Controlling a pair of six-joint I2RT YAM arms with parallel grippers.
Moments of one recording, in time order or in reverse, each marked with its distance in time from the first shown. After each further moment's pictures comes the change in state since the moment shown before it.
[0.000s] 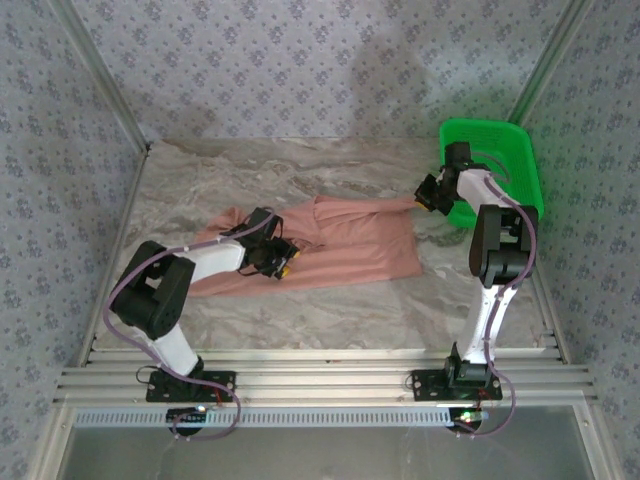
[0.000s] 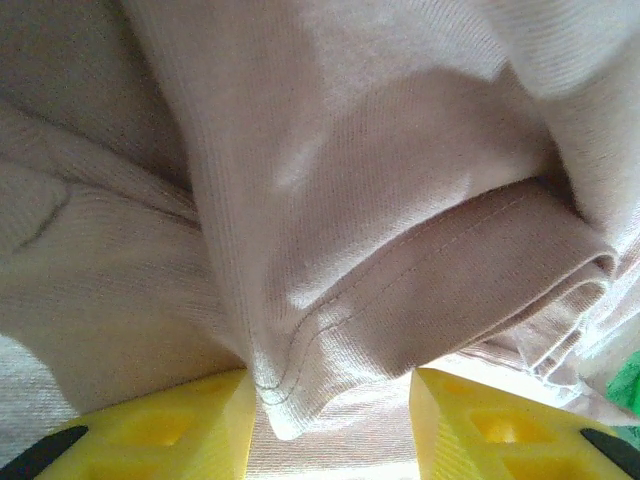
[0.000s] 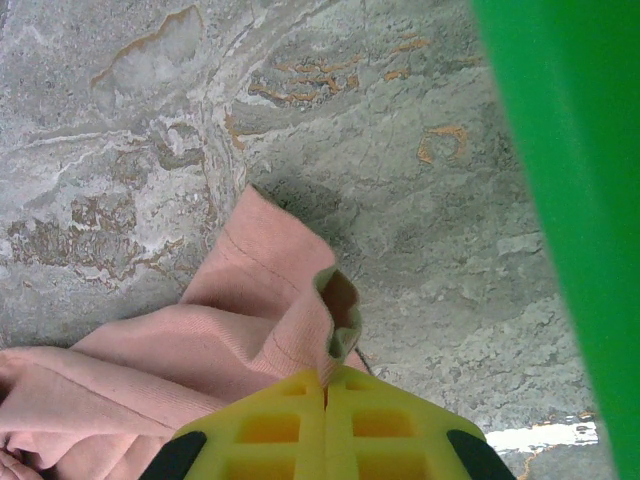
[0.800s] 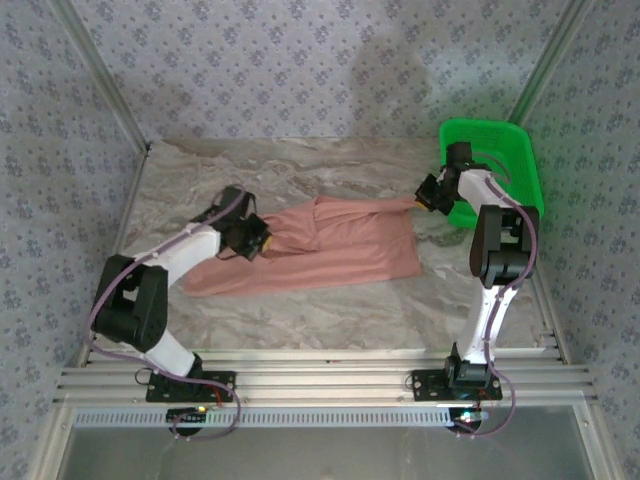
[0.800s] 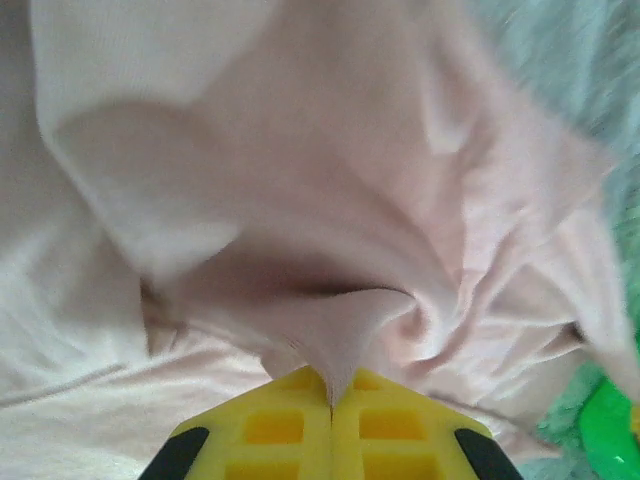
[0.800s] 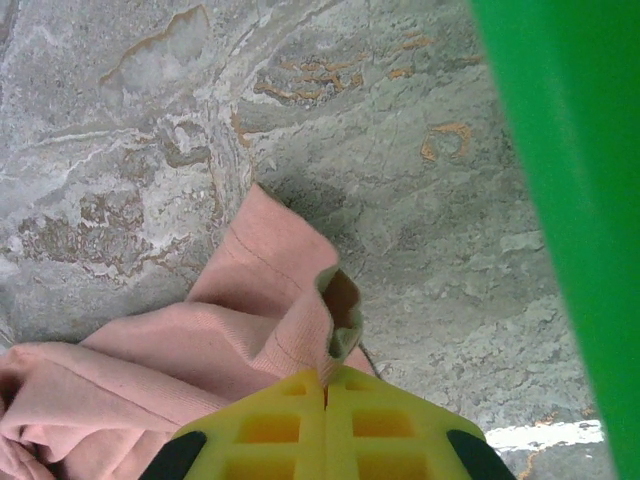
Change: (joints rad) left arm 0.209 -0.122 0.139 -0.210 -0.041 0.191; right arm -0.008 -0.006 0.005 -0.004 -0.023 0.002
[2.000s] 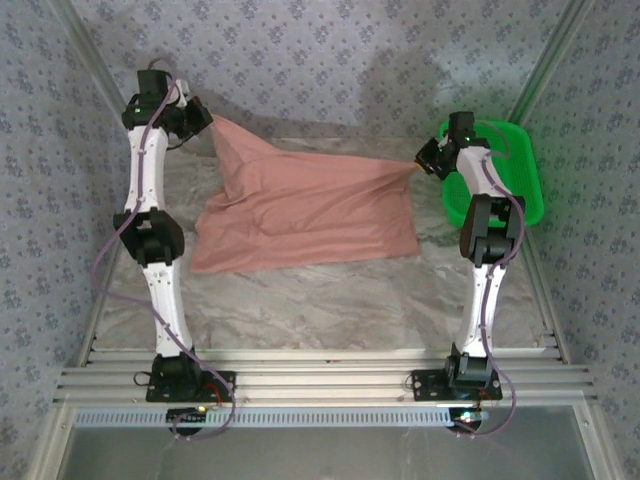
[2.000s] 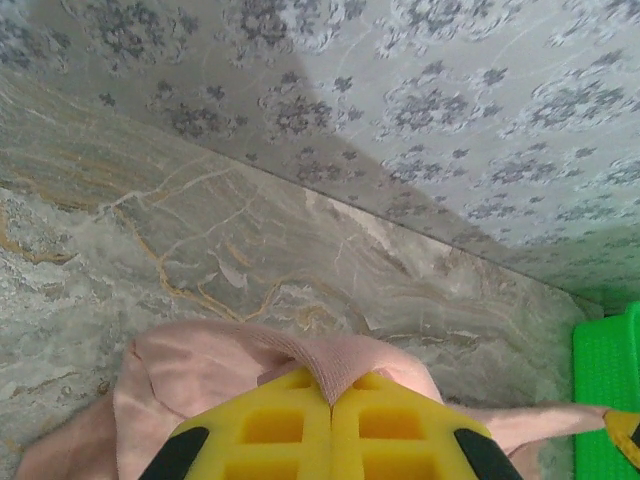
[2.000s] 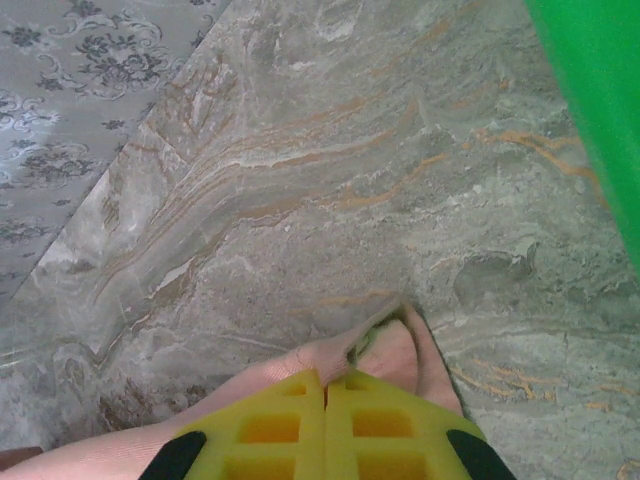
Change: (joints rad) left arm 0.394 0.852 1.679 -0.592 0.258 0.755; right arm -0.012 0.301 0.514 -0.002 -0.051 0.087
